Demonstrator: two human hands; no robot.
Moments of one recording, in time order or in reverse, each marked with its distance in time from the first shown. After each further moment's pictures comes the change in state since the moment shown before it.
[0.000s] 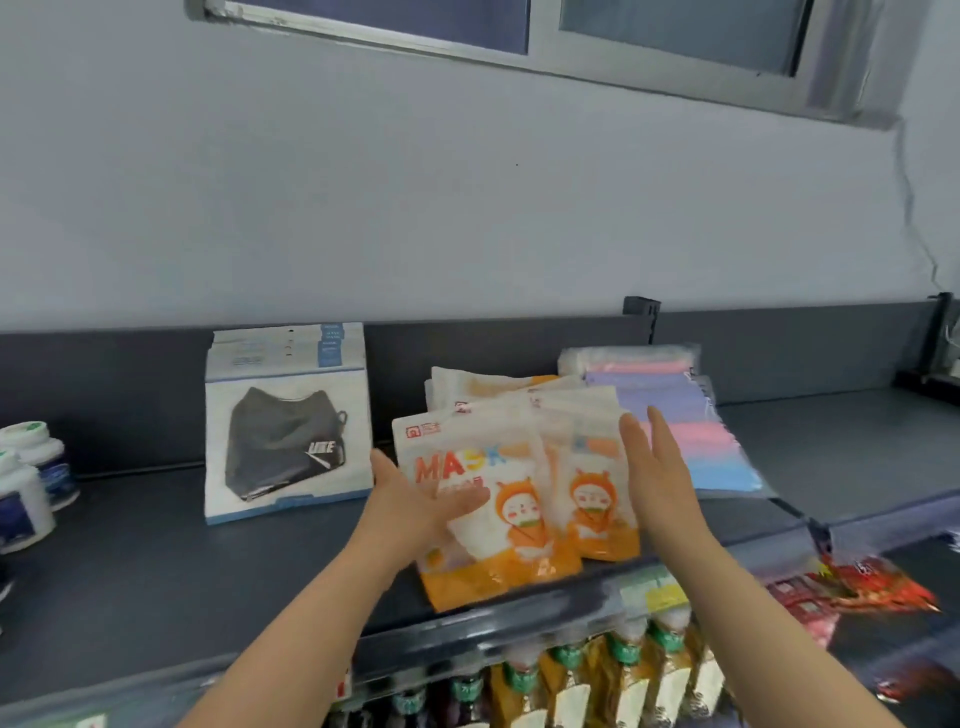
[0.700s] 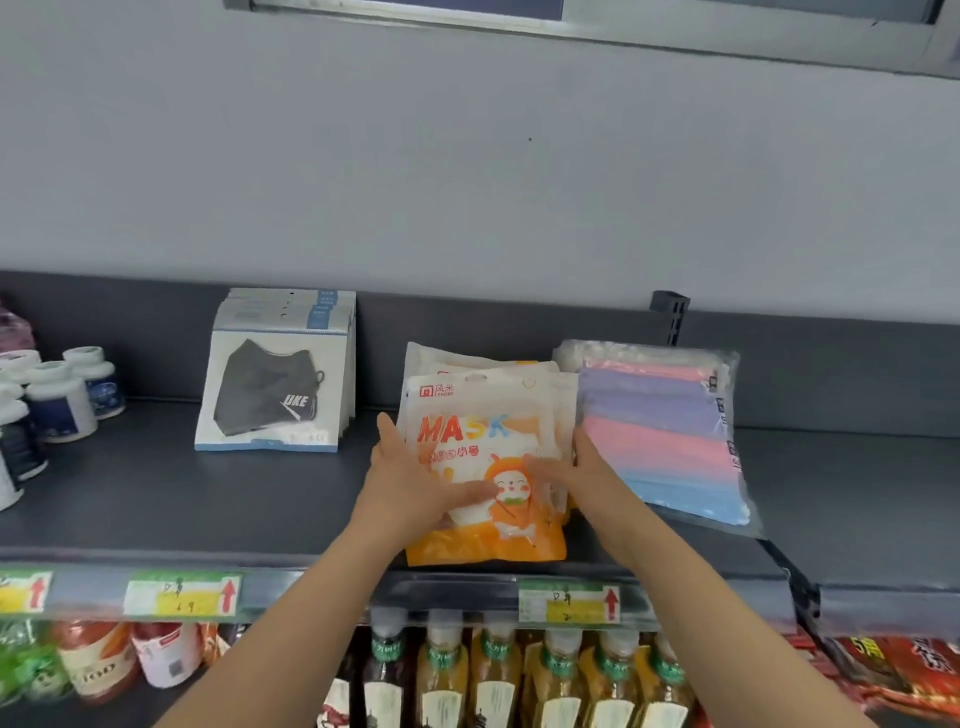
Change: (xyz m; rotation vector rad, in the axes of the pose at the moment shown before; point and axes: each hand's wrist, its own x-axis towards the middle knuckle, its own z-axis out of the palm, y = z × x) left_hand -0.009 0.010 0.095 0.293 0.274 0.046; right_hand 0.056 0.040 -0.027 0.174 -0.751 0.117
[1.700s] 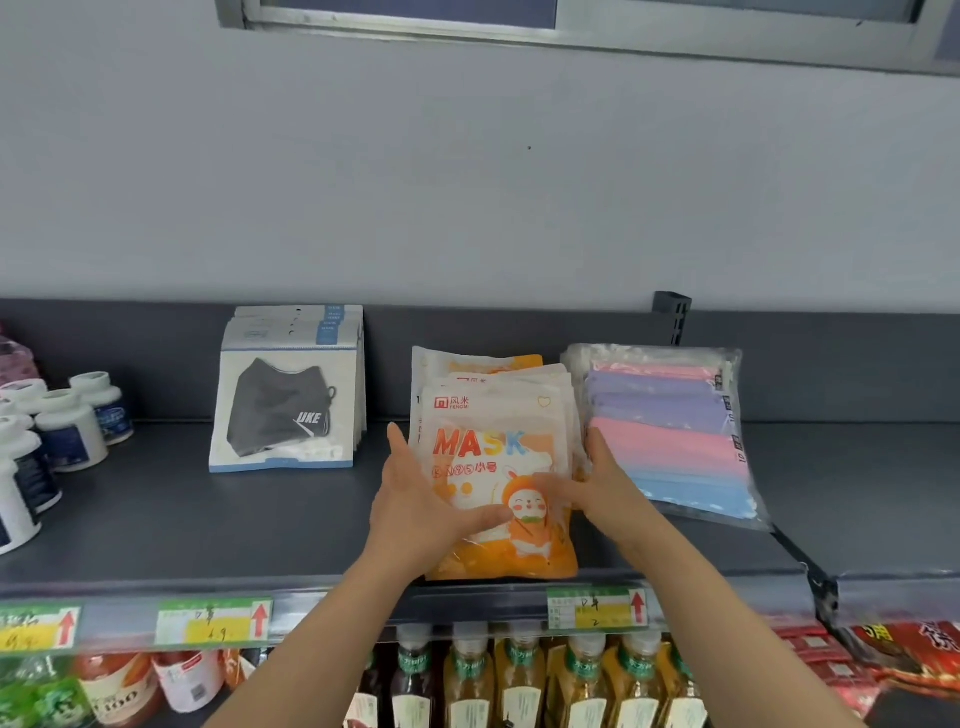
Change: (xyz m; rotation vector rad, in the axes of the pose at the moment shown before) left_hand -0.014 -0.004 -0.012 -0.033 -0.028 0.072; right_hand 0.005 0.005 0.008 -0.065 0.062 -0.039
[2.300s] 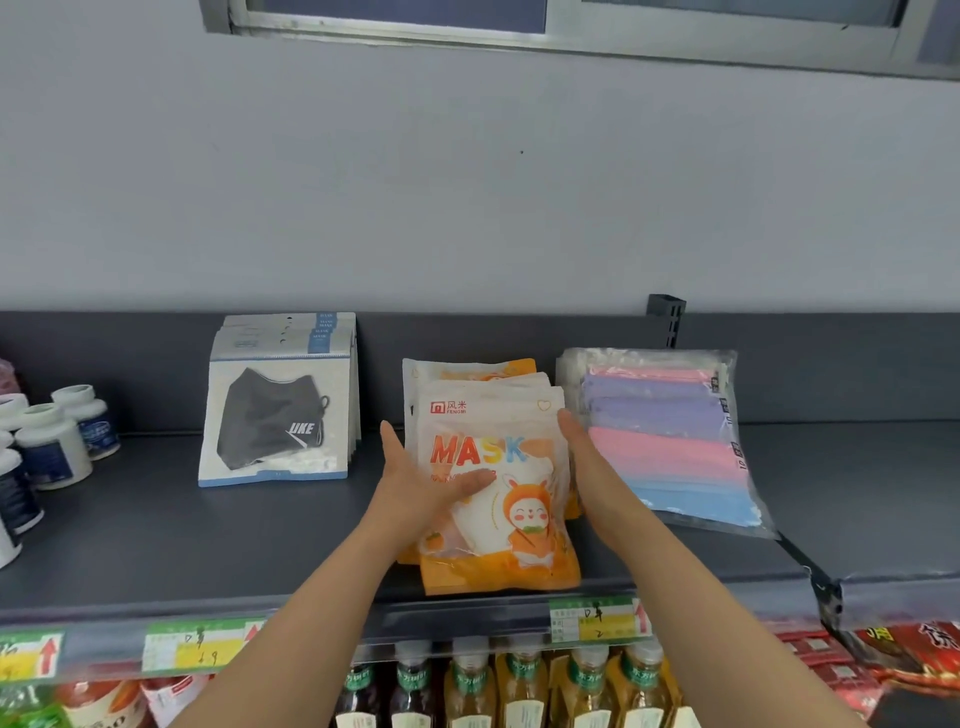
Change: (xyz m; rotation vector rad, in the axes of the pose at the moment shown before) left_hand 0.035 0.002 -0.005 -0.199 -0.070 -0.097; right_hand 0.023 -0.011 0.015 0.248 0.017 0.090
